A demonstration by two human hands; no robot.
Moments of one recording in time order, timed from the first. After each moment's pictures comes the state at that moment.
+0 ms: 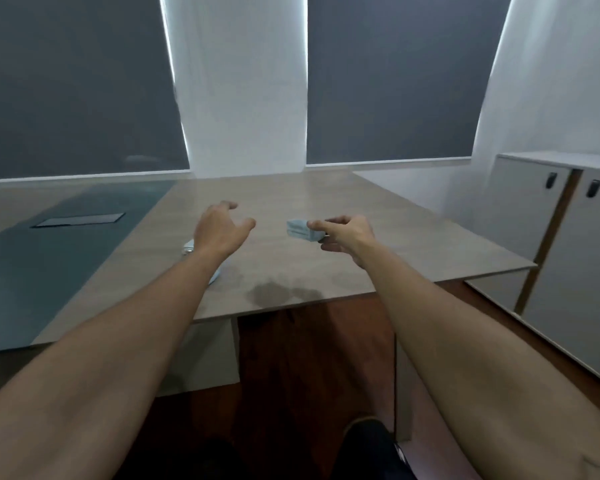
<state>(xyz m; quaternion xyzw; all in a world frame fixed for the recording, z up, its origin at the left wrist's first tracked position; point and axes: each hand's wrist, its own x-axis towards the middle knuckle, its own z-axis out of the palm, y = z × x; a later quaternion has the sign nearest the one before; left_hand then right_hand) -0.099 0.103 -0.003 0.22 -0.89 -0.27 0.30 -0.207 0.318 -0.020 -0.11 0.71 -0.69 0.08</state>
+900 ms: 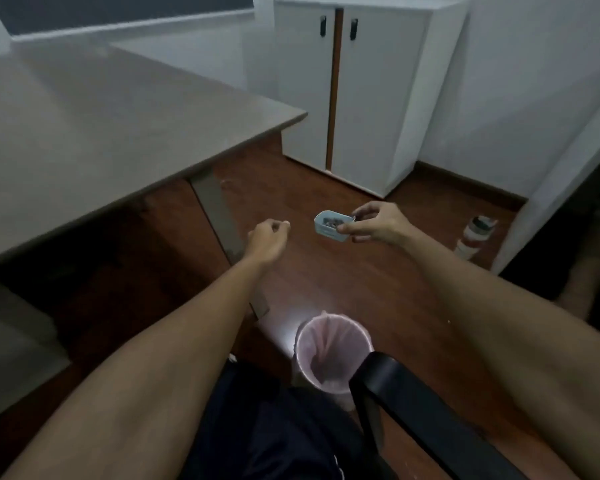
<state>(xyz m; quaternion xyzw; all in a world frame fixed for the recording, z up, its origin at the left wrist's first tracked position) -0.174 0.514 -0.220 -0.01 -0.88 -0.47 -0.08 -0.143 0.747 -0.209 0.18 0.79 -0.59 0.01</state>
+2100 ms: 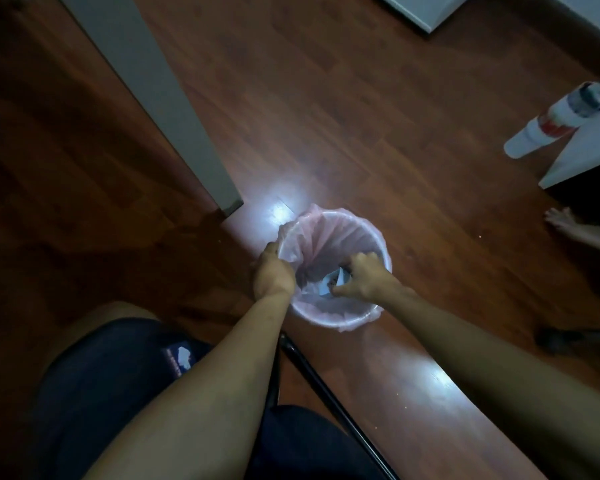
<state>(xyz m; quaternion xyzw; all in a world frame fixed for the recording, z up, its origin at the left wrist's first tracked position) -0.181 0.563 -0.548 0.21 -0.85 -0.38 -0.28 -0.143 0.738 -0.591 0.13 0.92 -0.22 0.29</state>
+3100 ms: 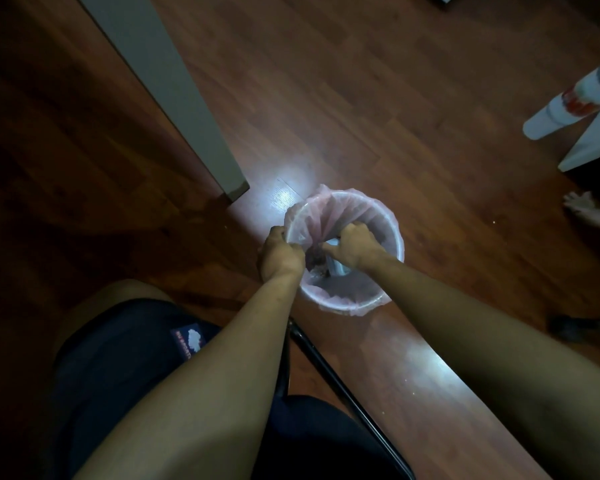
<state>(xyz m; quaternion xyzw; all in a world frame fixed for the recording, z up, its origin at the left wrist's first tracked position) -0.188 0.560 -0.560 0.21 -0.85 -0.38 -0.28 -0.183 0.711 -0.612 0.15 0.93 -0.20 0.28</state>
